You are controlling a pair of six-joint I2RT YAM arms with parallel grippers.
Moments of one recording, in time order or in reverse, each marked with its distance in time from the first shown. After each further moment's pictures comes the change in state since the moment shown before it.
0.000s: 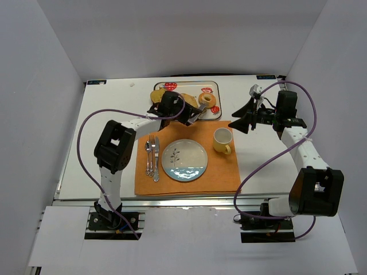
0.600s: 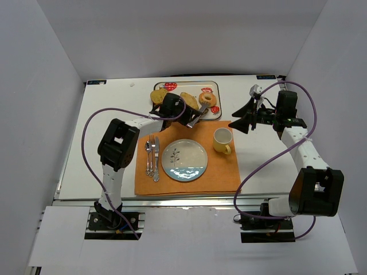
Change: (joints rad) left arm 0.000 0.065 0.013 0.016 0.000 -0.038; right arm -0.002 0.000 0.000 -0.001 -0.003 -0.009
